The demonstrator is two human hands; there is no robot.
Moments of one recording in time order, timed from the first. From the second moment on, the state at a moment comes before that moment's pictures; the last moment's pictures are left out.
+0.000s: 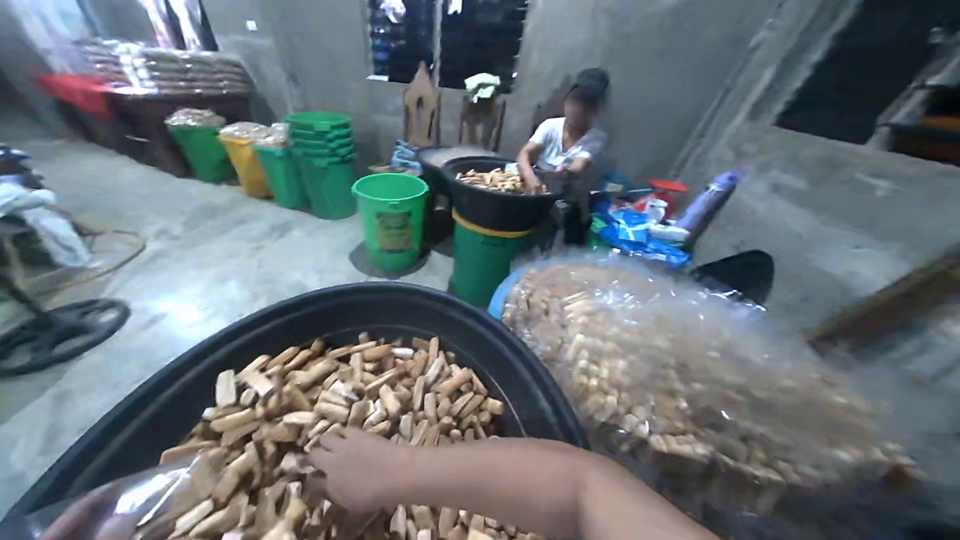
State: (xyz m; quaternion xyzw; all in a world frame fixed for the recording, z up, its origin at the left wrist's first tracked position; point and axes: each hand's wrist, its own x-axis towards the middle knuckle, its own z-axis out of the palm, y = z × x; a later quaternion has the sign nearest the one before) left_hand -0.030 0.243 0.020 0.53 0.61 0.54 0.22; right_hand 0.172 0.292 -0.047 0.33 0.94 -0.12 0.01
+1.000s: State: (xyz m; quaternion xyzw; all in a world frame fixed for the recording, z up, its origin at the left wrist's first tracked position) left_hand 0.058 0.225 -0.018 0.49 0.47 0.61 0.41; right_hand 0.196 0.220 0.002 0.33 0.78 -0.44 -0.29
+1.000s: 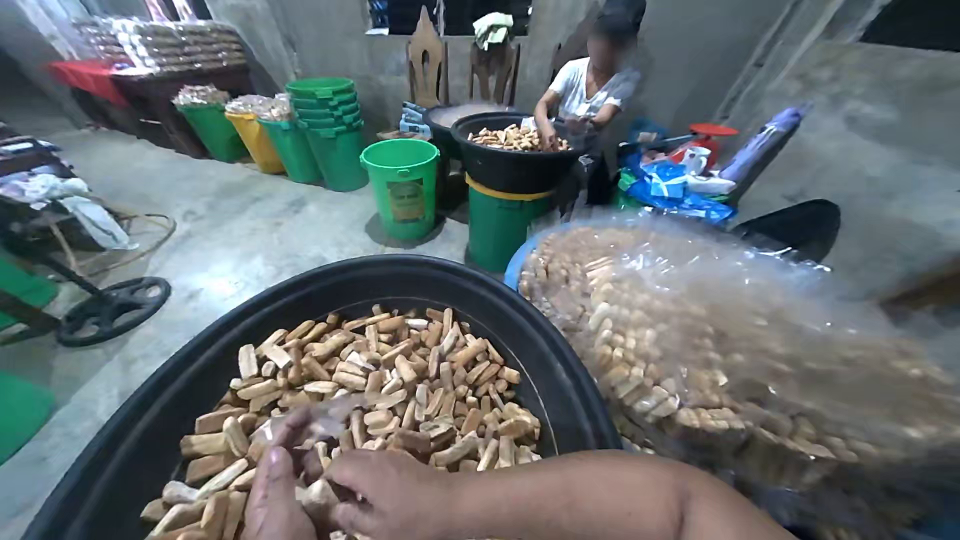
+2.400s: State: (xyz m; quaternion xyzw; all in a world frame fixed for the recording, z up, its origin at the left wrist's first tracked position) left_hand 0.076 0.220 0.004 0.71 0.63 0.18 0.25; right_hand 0.213 0.249 0.004 0.46 0.80 -0.36 -0.12
